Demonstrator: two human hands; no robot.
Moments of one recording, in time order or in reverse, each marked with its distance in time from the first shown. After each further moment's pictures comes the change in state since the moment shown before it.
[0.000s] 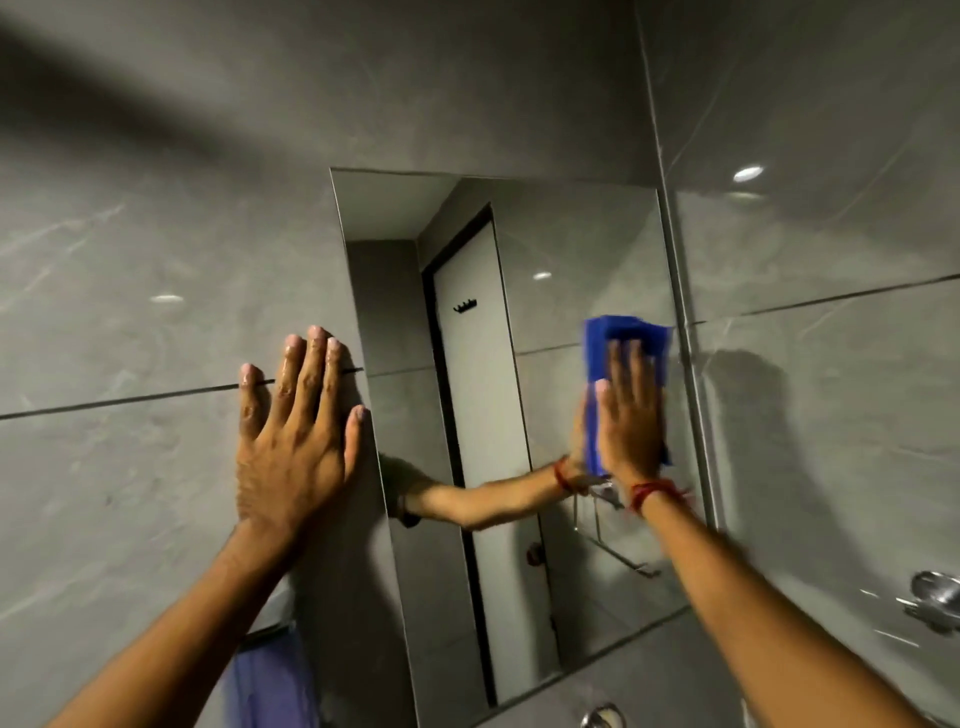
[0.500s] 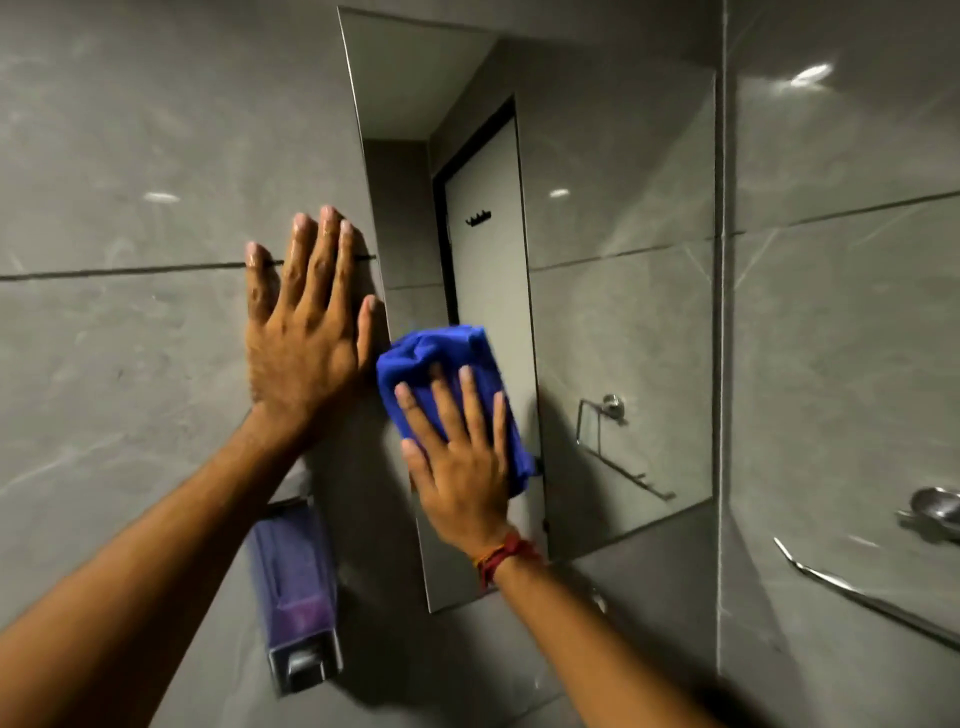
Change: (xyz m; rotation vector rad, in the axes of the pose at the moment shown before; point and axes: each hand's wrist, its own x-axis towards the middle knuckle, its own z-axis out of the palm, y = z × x) left_hand 0.004 0.000 0.001 -0.074 -0.030 -0.043; right_hand -0.187 -0.141 0.079 -0.080 -0.045 -0.500
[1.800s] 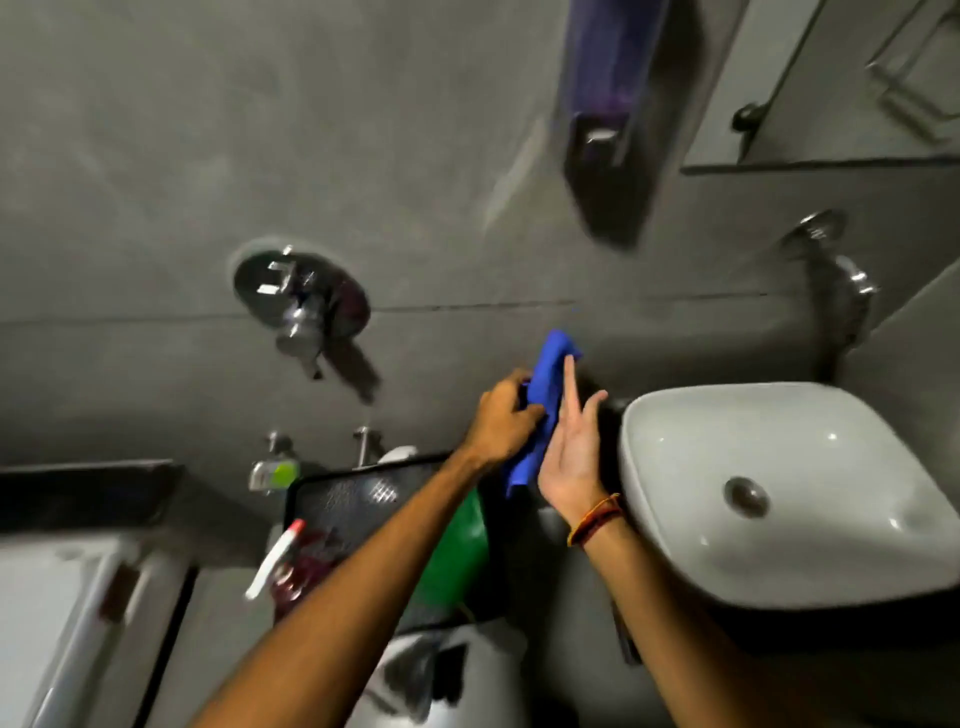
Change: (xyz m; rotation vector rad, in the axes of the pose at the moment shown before) left_hand -0.489 0.030 -0.141 -0.961 -1.291 -1.036; right_hand -0.339 -0.222 -0.157 1.370 -0.601 1.866
